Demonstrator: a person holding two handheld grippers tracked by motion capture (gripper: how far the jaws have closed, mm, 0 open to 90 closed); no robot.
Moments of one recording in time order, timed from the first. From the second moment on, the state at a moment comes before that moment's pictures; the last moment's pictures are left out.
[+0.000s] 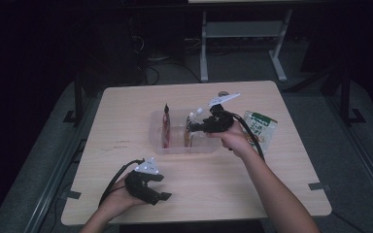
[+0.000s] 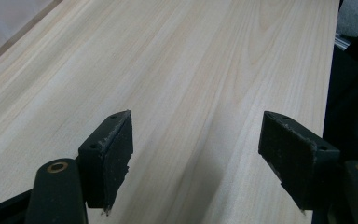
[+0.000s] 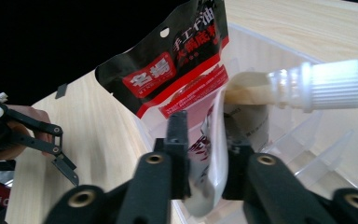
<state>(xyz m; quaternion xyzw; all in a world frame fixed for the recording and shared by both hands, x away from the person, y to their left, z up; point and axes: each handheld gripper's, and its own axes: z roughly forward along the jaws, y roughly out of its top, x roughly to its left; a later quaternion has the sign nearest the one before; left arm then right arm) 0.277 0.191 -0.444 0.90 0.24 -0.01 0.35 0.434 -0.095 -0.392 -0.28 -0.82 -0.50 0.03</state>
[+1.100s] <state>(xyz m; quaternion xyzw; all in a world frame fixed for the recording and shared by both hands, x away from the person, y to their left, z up) 0.279 0.195 -0.441 0.90 0.24 0.00 0.36 0.391 -0.148 -0.358 -0.28 -0.84 -0.46 -0.06</state>
